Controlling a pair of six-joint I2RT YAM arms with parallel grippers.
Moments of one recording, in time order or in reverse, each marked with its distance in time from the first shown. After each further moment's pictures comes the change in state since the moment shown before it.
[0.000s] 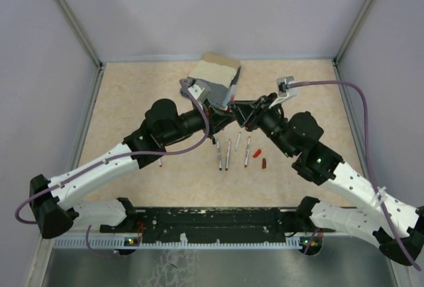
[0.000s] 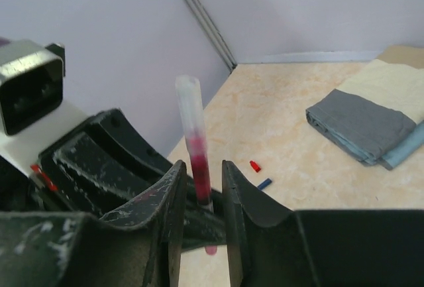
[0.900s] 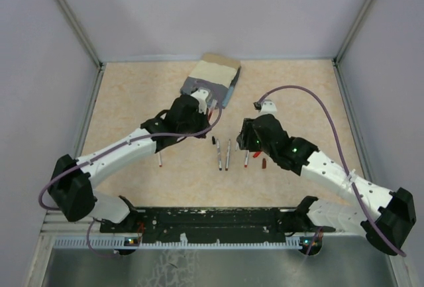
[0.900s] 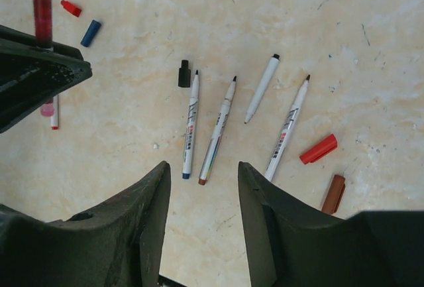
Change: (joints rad) left arm 0.127 0.182 0.026 -0.392 -0.267 -0.031; right arm -0.062 0.158 -0.097 -0.498 0.089 0.083
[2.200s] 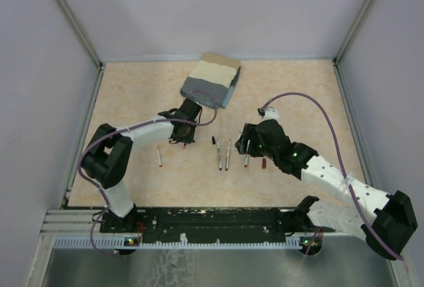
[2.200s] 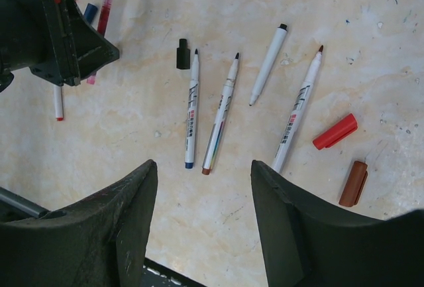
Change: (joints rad) left arm 0.182 0.384 0.019 -0.188 -0.158 -0.050; right arm -0.075 -0.020 -0.126 0.082 -0.130 0.078
